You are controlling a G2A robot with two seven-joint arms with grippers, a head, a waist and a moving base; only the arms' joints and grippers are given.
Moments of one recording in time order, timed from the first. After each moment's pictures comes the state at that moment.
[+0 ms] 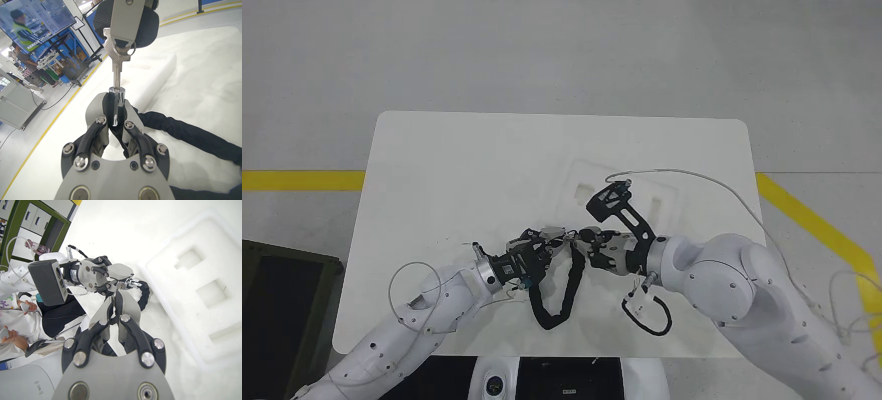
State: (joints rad) left arm 1.24 -0.90 -0.85 -1.67 1.68 -0.15 0.44; right arm -1.03 -0.96 0.95 -2.14 -0.47 0.20 1.01
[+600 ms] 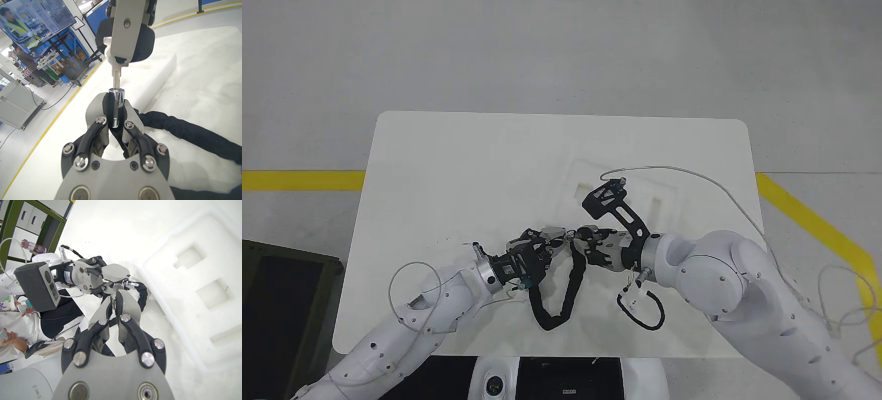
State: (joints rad) left arm 1.24 -0.90 -0.85 -1.67 1.68 -0.15 0.44; right arm -1.01 -0.98 0.93 -2.10 -0.48 0.20 1.01
